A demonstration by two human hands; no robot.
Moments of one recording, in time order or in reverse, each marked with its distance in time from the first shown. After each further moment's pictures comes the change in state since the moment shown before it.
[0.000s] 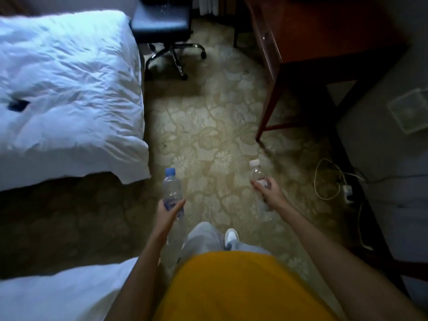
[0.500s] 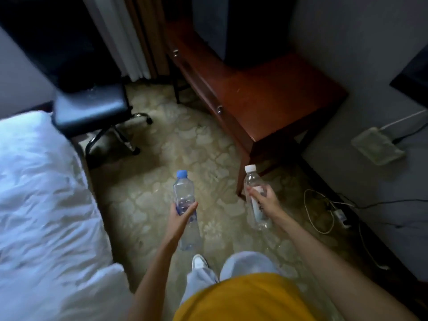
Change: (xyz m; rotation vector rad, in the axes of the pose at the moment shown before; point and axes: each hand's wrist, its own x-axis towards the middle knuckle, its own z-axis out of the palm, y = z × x) left_hand 0.325 0.357 0.127 0.138 -0.368 0.205; right_hand 0.264 -0.246 -0.012 0.320 0.359 -0.036
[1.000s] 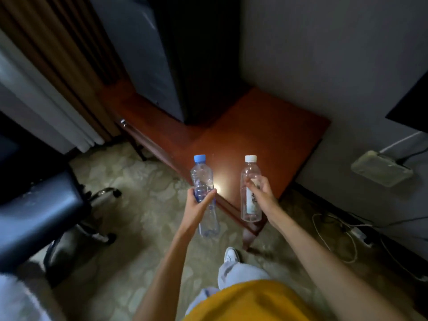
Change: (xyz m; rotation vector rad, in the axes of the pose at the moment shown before) left_hand 0.321 0.268 0.153 0.142 -0.380 0.227; right_hand 0.279 -0.187 -0.005 0.318 0.237 -0.110
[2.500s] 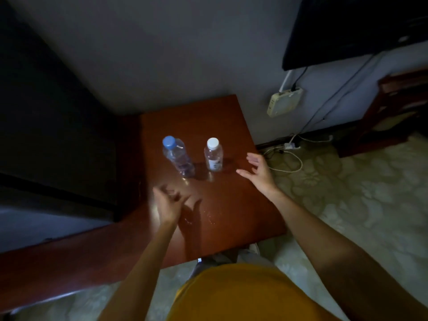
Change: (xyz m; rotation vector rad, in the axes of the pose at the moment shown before) left_hand 0.353 0.058 0.057 0.530 -0.531 0.109; right_hand 0.137 0.002 -0.032 -0.045 0.881 0.027
